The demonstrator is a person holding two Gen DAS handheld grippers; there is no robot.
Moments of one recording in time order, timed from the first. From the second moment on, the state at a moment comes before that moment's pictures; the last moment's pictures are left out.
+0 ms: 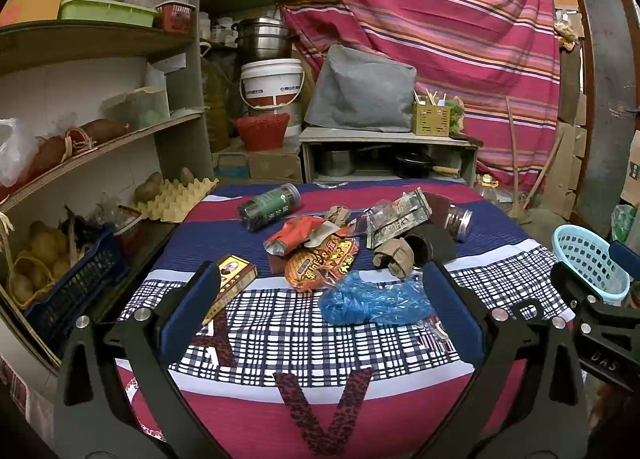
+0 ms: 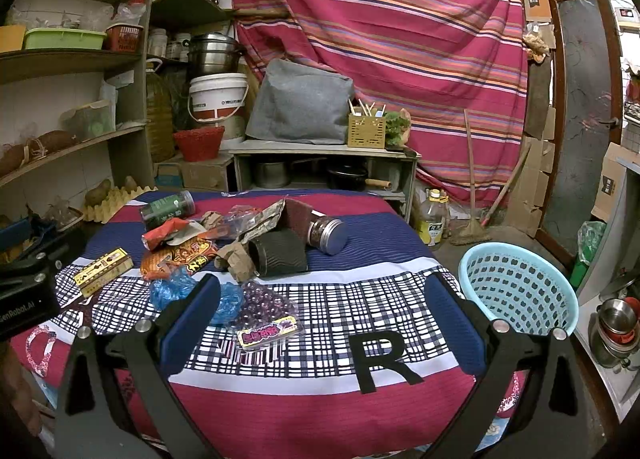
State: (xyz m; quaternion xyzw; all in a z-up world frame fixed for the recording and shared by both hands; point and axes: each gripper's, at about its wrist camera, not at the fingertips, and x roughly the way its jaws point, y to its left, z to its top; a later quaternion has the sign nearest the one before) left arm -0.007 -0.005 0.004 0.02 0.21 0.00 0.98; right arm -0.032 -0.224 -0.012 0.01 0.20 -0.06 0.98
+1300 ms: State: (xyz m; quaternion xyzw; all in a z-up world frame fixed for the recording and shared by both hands) left arm -0.008 -0.005 0.003 0.02 0.21 0.00 0.98; right arm -0.033 -0.224 -0.009 0.01 0.20 -0.06 0.98
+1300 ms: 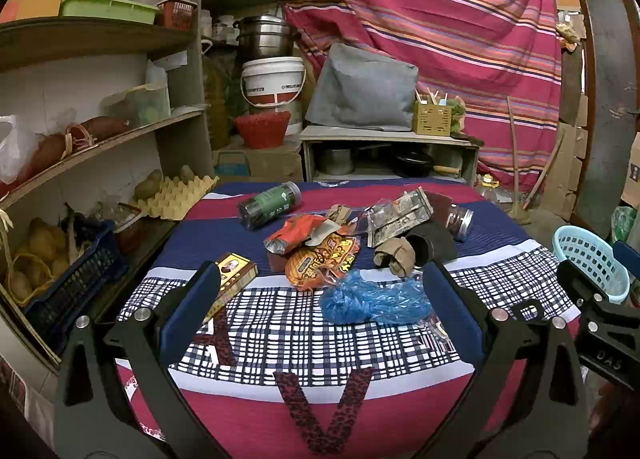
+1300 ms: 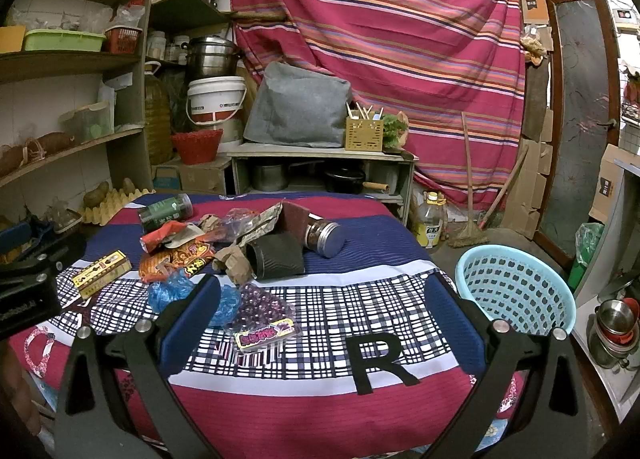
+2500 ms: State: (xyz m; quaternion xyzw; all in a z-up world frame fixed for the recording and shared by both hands) left arm 0.010 0.010 -0.005 0.01 0.24 0.01 0.97; right arm -0.015 -0.237 -0.022 0.02 0.23 -0.07 0.97
